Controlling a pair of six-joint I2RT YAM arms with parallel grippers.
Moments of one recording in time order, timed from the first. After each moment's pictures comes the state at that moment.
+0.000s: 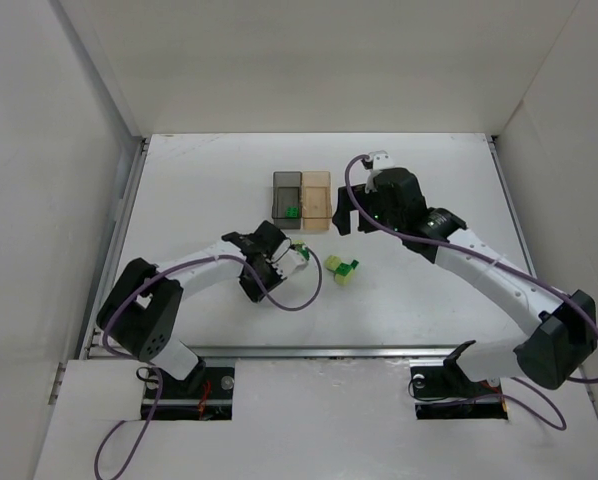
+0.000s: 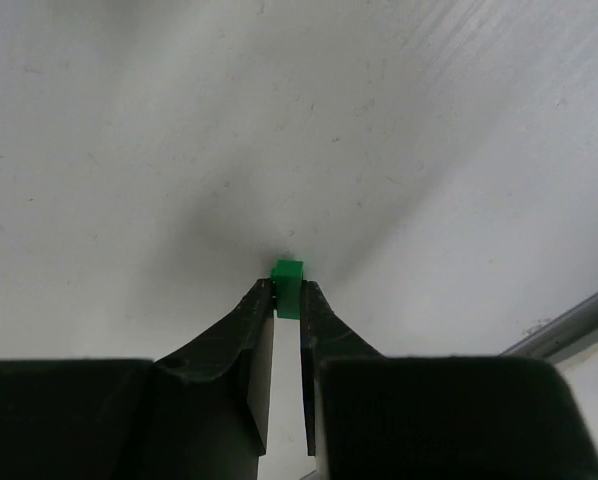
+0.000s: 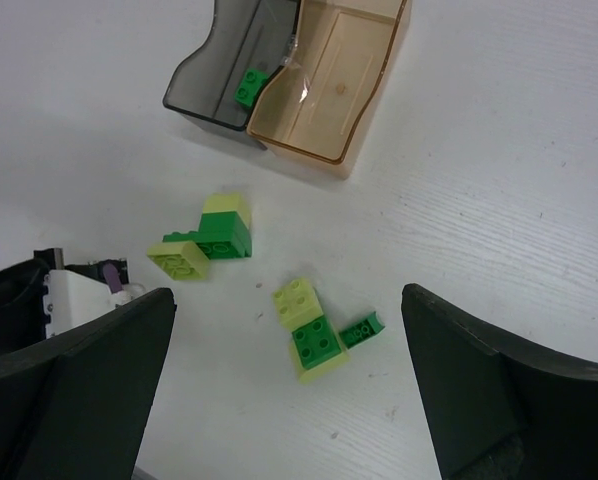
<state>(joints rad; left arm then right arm) -0.64 1.53 0.85 -0.69 0.07 0.34 0.62 1.33 1.16 -0.37 0.08 0.31</state>
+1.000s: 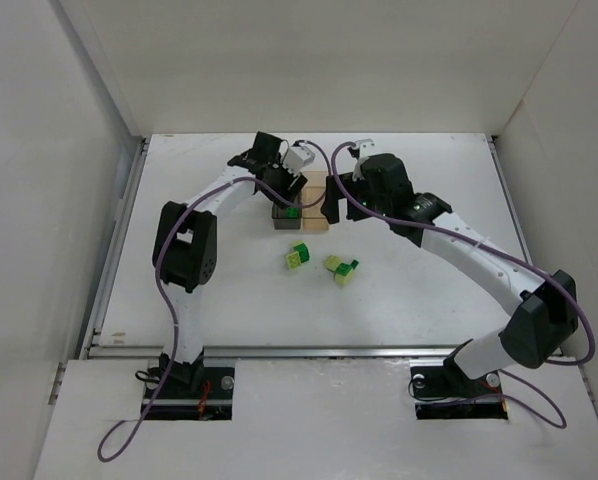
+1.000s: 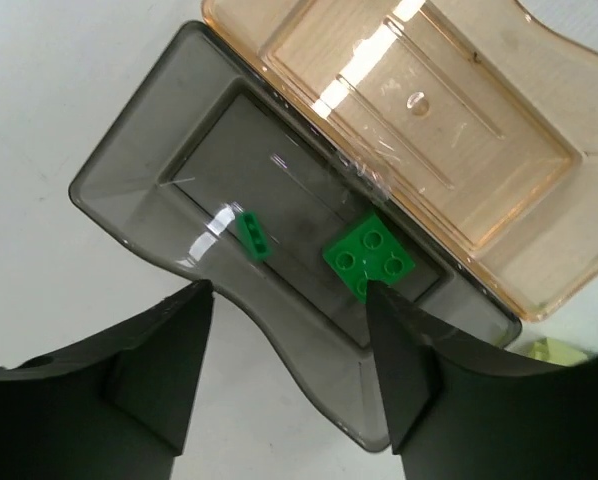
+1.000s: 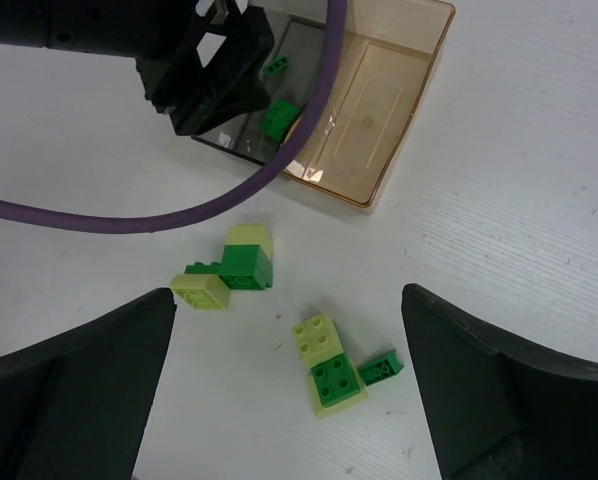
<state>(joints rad) -0.39 2.09 1.71 -0.52 0.22 0.40 0.62 1.47 1.30 -0.38 0.04 0.30</state>
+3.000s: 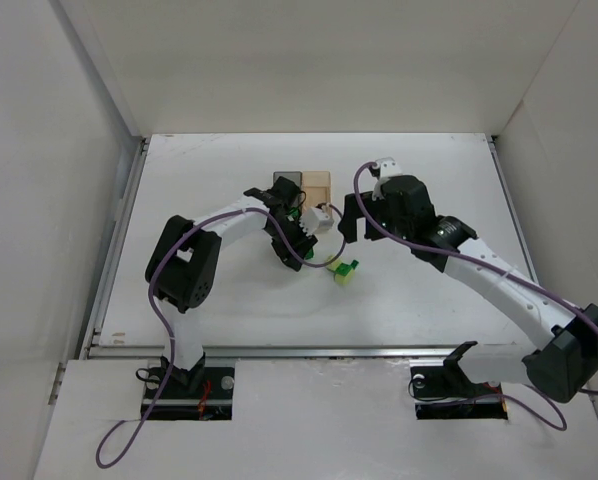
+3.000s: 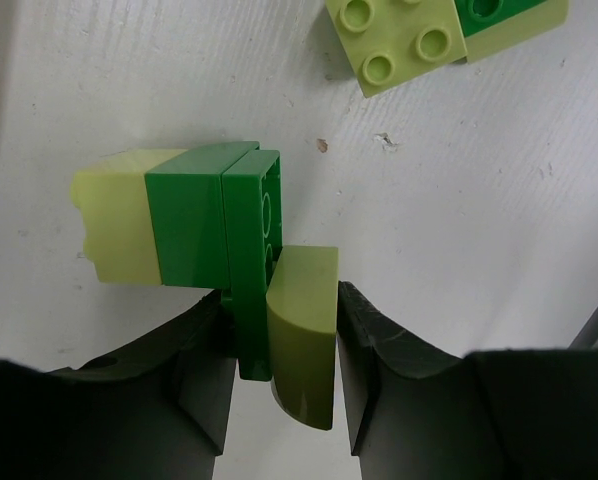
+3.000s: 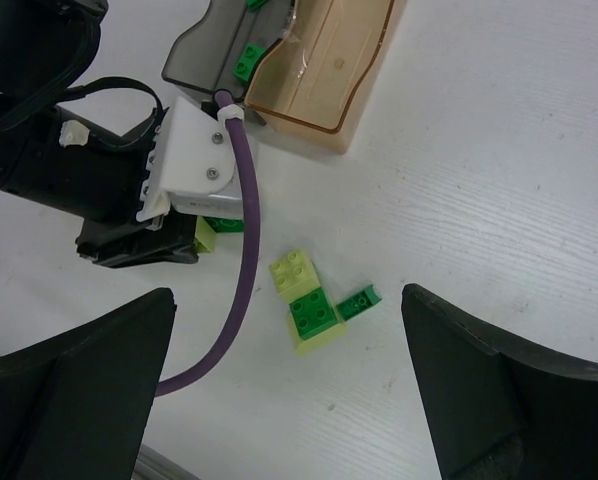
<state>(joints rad) -0.55 1.92 1.35 -0.74 0.47 0.51 0.62 1.26 1.11 -0.40 0.07 0.31</state>
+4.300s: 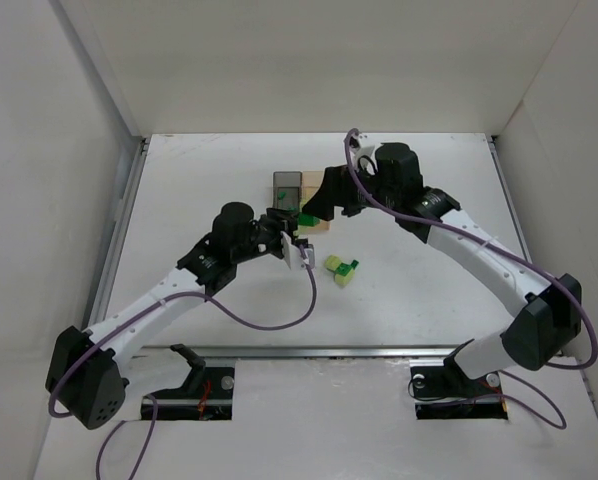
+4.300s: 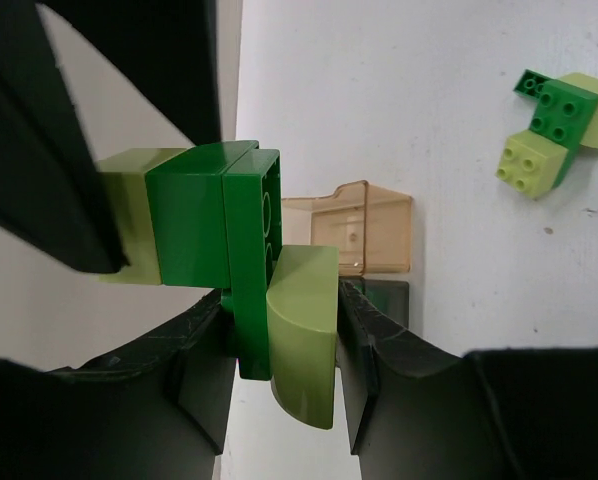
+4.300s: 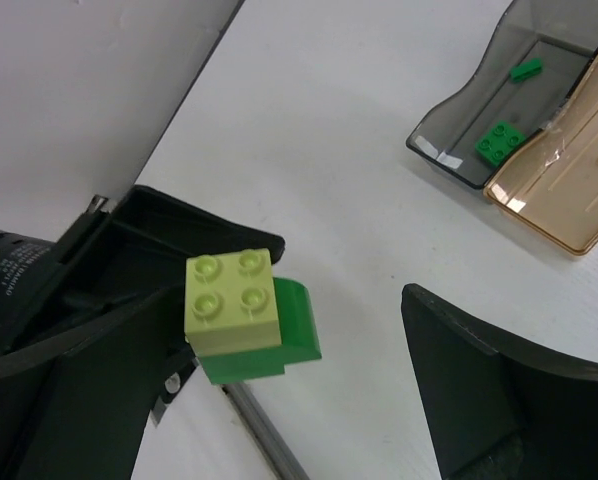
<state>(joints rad) -0.63 1.11 0.79 0.00 0.38 1.12 0.58 1.45 1.33 -0.27 -0.42 0.43</state>
